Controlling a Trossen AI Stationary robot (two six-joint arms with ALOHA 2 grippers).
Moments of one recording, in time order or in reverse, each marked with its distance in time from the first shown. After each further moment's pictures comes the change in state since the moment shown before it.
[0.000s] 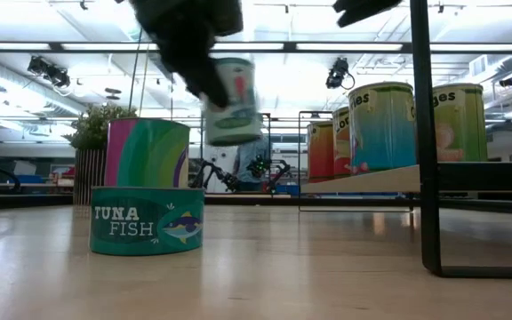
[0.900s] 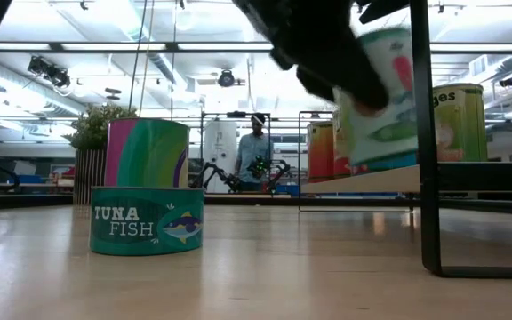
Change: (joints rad) left arm -0.134 0.499 0.507 0.082 0.049 0.161; right arm 0.091 -0.036 -0.001 -0.136 0.076 0.173
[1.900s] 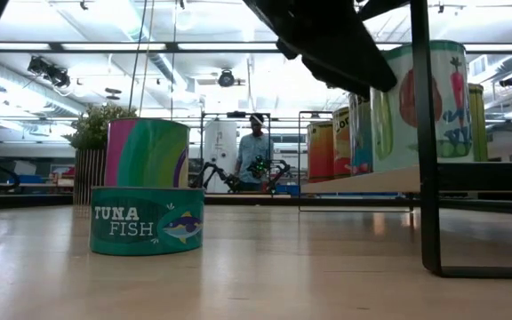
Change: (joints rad) left arm -0.013 -0.018 0.000 0.025 -0.067 0.079; right arm 0.000 0.000 0.000 0.030 -0.010 -0.020
